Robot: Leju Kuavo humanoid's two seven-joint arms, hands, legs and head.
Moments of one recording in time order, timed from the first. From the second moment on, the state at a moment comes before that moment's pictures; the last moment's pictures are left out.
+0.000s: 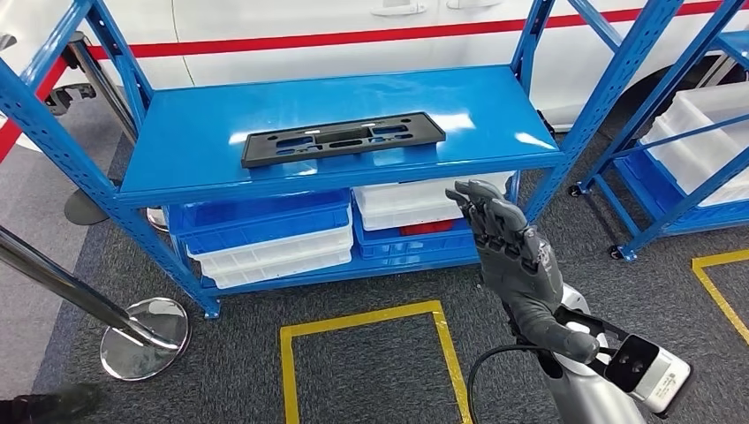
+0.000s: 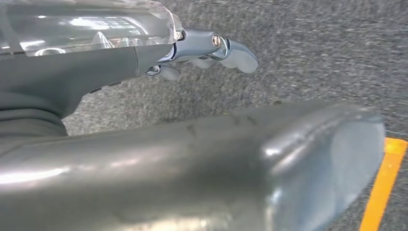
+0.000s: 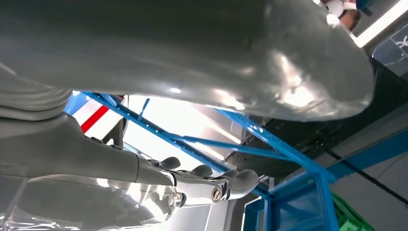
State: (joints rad) left arm -0.14 -0.08 1.20 -0.22 -0.86 0.07 -0.33; right arm -0.24 -0.20 0.29 -1.96 0.01 0.35 -0.62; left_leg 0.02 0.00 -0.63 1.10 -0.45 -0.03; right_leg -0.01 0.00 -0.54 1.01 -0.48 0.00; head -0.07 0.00
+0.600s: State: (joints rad) left arm -0.13 -0.08 1.20 -0.22 -0.87 0.07 -0.34; right arm -0.25 -0.20 0.32 -1.93 0.02 0.33 -0.62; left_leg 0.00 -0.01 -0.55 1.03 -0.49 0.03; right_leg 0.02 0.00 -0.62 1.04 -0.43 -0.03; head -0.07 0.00
